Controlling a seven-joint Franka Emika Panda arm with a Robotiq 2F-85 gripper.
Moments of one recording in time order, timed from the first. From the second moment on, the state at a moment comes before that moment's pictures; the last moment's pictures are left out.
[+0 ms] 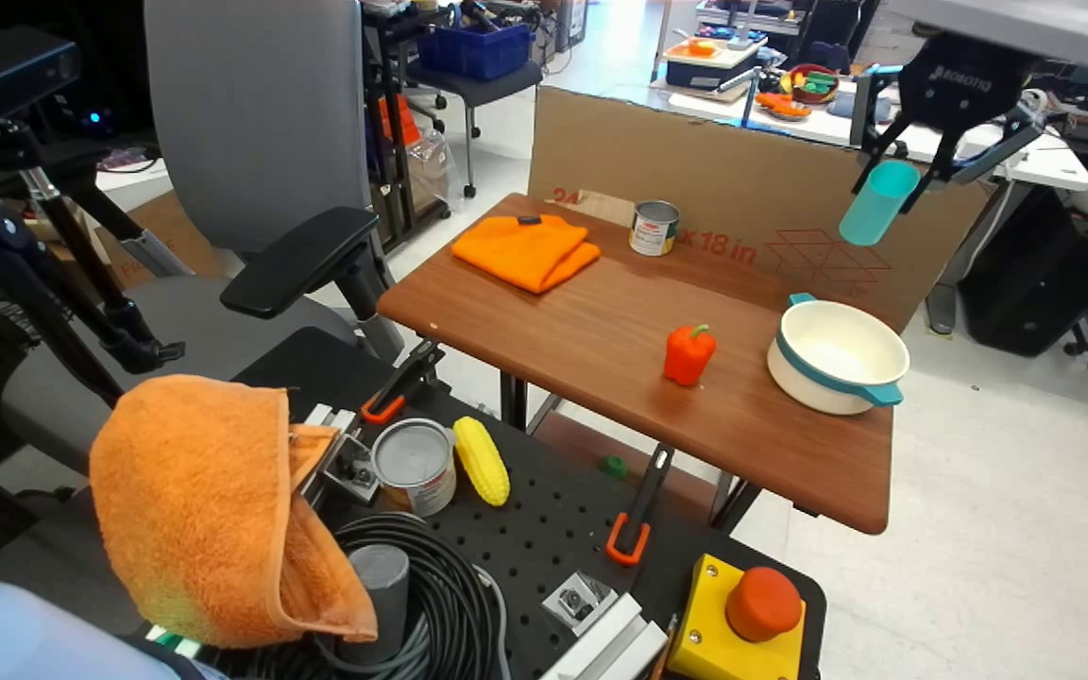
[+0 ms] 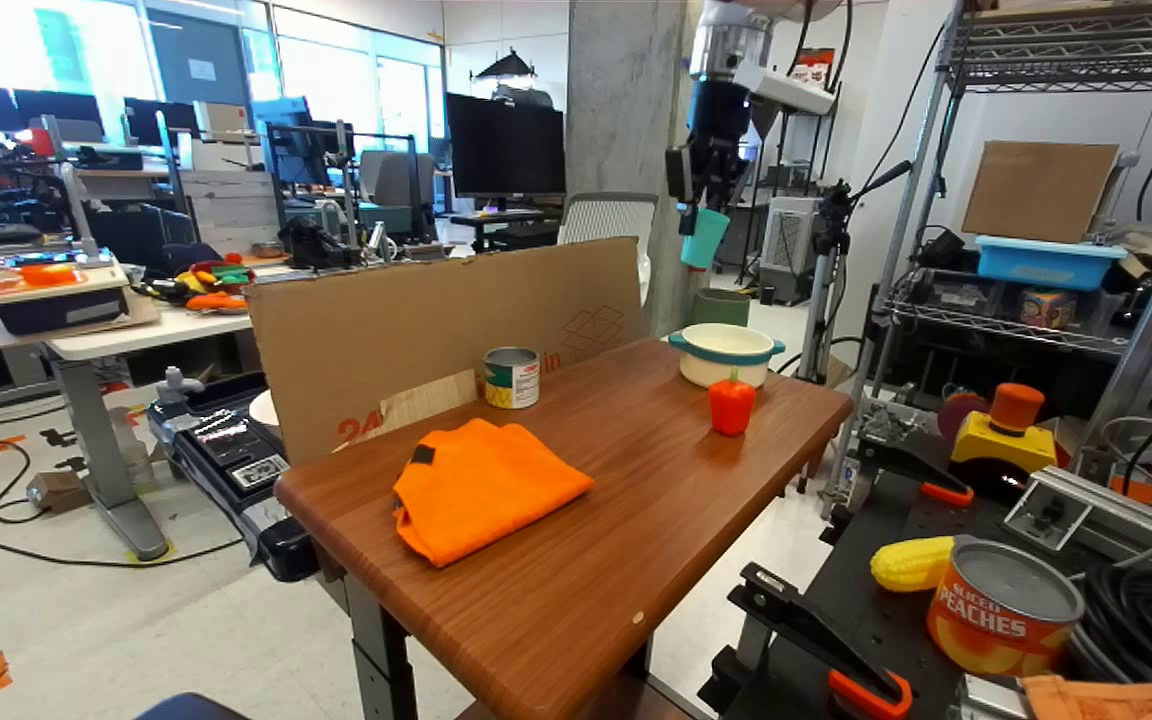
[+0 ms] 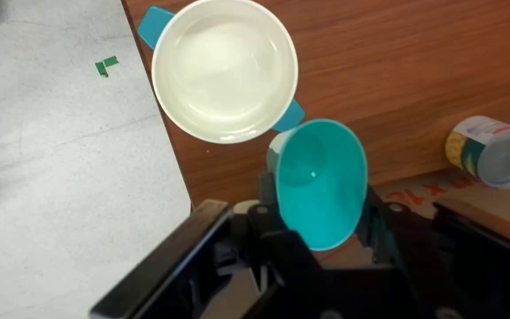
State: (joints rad) arm -0.23 0.44 -0.10 -1.75 0.12 2.21 -0.22
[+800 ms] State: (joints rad) arm -0.23 0.62 -0.09 -1.55 0.15 2.23 -0.22
